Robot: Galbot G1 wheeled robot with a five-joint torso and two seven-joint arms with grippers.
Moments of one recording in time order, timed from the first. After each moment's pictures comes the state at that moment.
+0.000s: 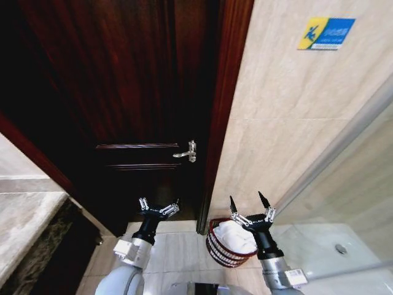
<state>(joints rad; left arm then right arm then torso) 1.85 -1.61 -0.50 -2.41 -0.03 0.00 0.22 -1.94 1.61 0.53 2.38 -0.09 0.28 -0.19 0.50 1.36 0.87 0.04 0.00</state>
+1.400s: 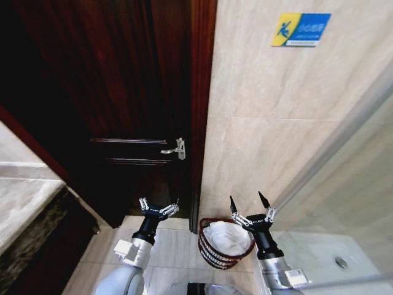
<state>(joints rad) 1.85 -1.61 -0.50 -2.41 -0.03 0.00 0.22 -1.94 1.61 0.53 2.38 -0.09 0.28 -0.19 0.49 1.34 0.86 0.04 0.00</state>
